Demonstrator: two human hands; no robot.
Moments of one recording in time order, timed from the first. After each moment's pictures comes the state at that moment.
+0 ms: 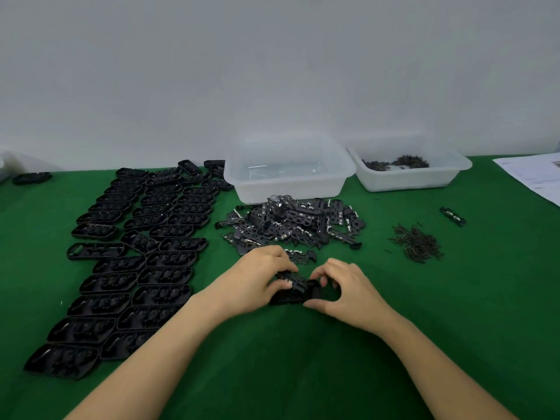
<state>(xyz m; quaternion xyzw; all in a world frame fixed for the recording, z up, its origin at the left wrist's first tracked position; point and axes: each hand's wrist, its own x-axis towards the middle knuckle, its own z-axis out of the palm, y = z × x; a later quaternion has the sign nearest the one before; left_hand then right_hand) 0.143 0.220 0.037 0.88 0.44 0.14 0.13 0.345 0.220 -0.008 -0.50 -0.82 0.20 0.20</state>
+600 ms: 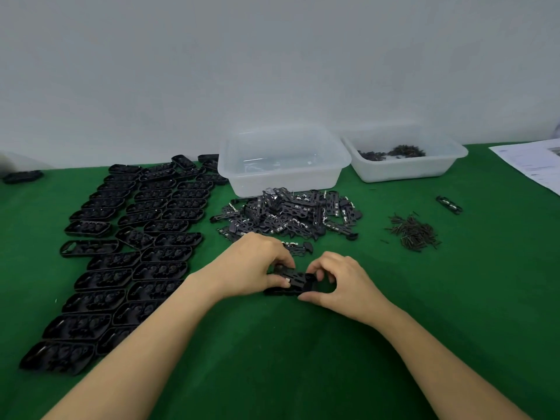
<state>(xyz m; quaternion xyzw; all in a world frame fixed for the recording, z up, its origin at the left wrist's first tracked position) 0.145 0.232 0.049 0.89 0.42 0.08 0.11 0.343 0.220 -0.012 -0.51 -0.80 0.21 0.21</state>
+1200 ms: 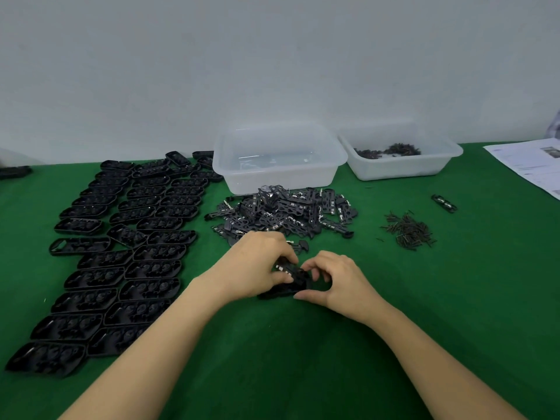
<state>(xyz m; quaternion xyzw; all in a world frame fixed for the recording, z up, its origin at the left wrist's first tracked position) 0.157 0.229 0.042 0.88 0.44 0.12 0.10 0.342 0.219 -0.010 -0.50 -0.80 0.21 0.24</state>
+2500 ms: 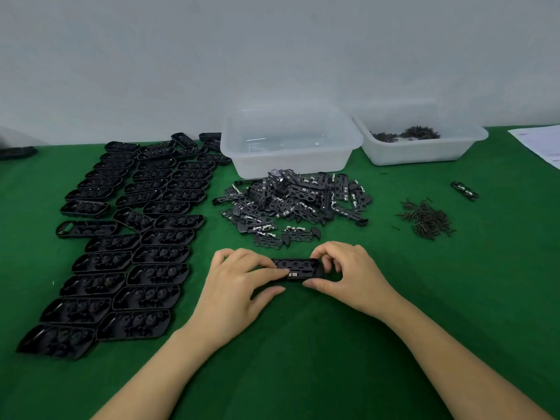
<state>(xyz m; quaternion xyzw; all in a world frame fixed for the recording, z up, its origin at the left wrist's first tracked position) 0.121 0.180 -0.012 0.83 0.48 0.27 -0.01 0.335 0.214 -0.007 -0.52 -0.80 0.20 0.22</state>
